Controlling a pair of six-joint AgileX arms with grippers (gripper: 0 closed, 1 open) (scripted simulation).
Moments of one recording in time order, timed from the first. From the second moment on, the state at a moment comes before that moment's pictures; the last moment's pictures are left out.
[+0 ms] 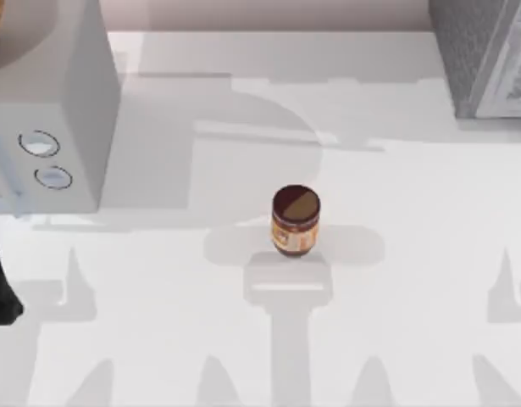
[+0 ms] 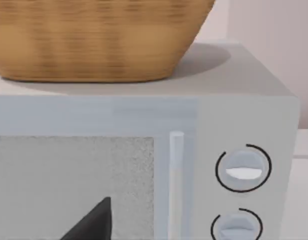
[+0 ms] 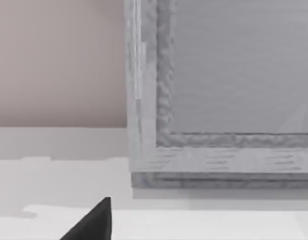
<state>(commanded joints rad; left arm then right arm) 0.00 0.00 0.00 0.00 0.00 0.00 0.00 0.00 0.00 0.00 0.00 0.00</state>
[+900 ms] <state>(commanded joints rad) -0.11 0.89 0.34 0.63 0.46 0.02 0.00 0.00 0.00 0.00 0.00 0.00</state>
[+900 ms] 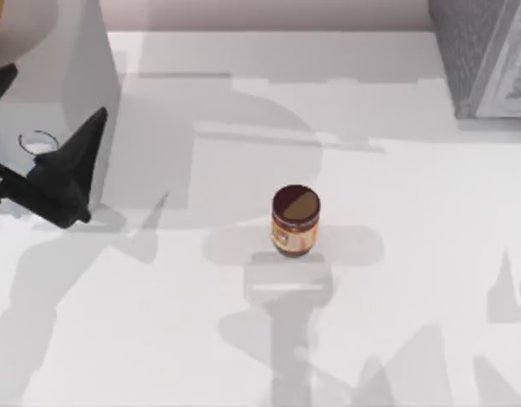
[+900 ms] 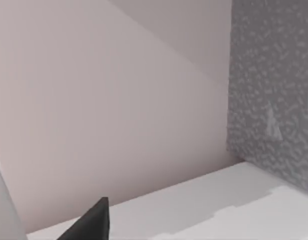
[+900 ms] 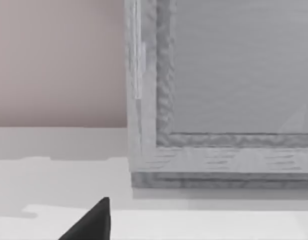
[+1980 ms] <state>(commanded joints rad) -0.28 2.50 0.86 1.61 1.19 0.02 0.00 0.00 0.00 0.00 0.00 0.00</state>
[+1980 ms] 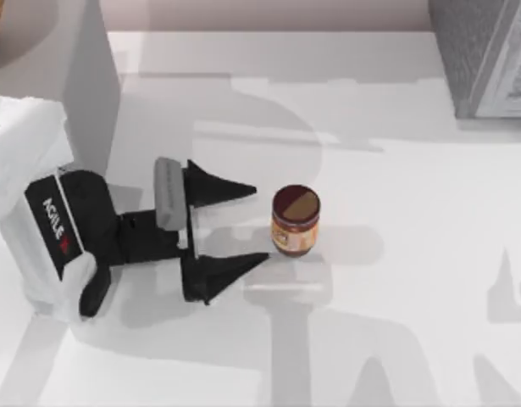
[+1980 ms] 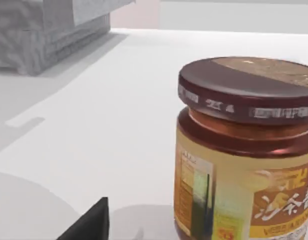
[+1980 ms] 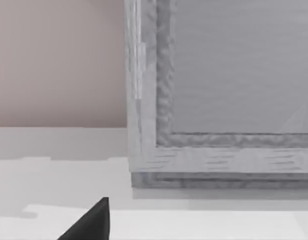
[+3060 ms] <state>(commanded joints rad) -0.45 2.54 1.01 1.52 1.03 0.02 0.00 0.00 0.00 0.00 0.00 0.00</state>
